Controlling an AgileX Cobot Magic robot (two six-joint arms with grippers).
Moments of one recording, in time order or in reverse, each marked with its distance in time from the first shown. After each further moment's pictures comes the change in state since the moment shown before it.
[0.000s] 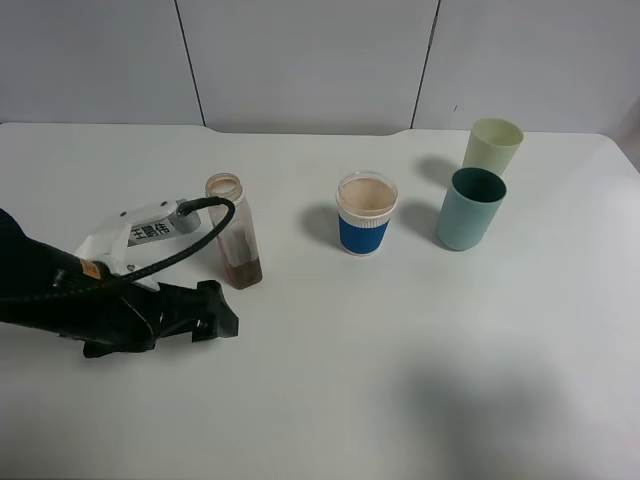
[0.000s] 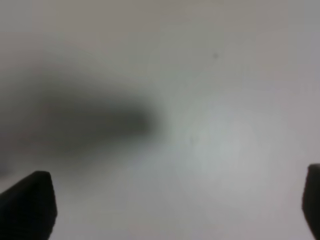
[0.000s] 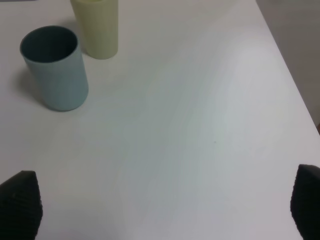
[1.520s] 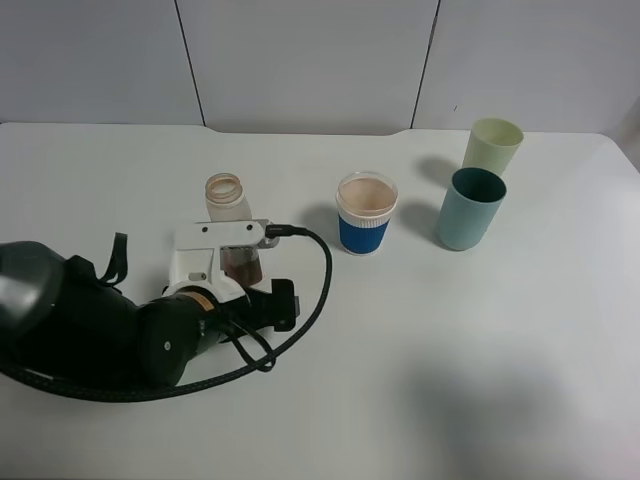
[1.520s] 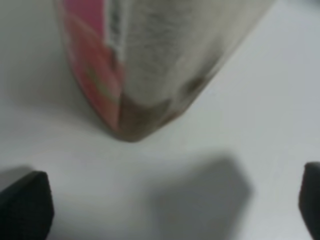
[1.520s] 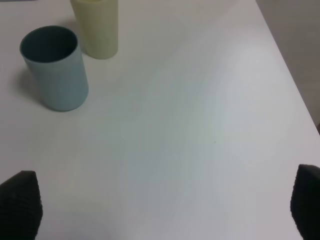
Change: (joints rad) left arm -0.392 0.469 -0.122 -0.477 -0.813 0.204; right arm 0.000 0.000 0.000 0.000 0.000 0.000
